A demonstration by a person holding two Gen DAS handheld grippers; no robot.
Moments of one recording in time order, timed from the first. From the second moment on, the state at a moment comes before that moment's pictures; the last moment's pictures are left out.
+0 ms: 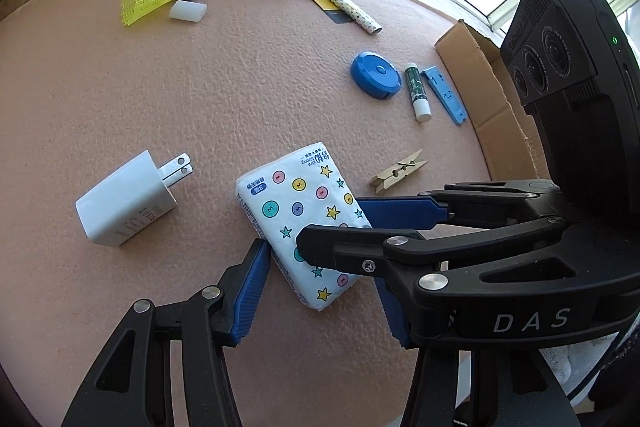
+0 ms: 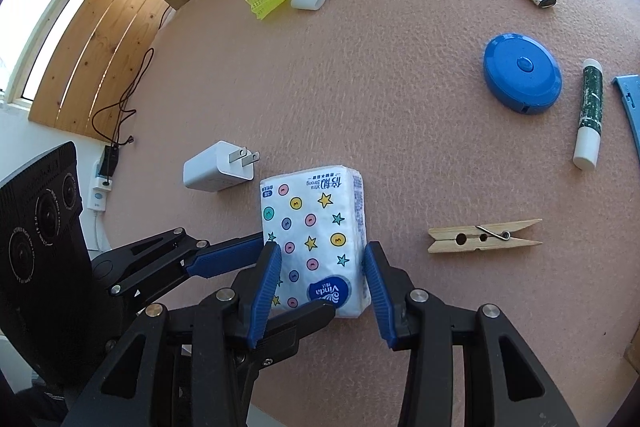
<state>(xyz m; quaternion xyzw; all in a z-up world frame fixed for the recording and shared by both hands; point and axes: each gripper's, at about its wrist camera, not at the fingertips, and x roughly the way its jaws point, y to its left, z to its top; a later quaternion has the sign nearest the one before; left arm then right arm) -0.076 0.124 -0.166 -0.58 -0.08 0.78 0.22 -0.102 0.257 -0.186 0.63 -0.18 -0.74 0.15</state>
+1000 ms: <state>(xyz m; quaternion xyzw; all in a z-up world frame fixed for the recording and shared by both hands) -0.074 0.326 -0.074 -0.49 0.05 0.79 0.38 -0.011 0.420 -0.087 0.52 -0.26 -0.82 -0.01</state>
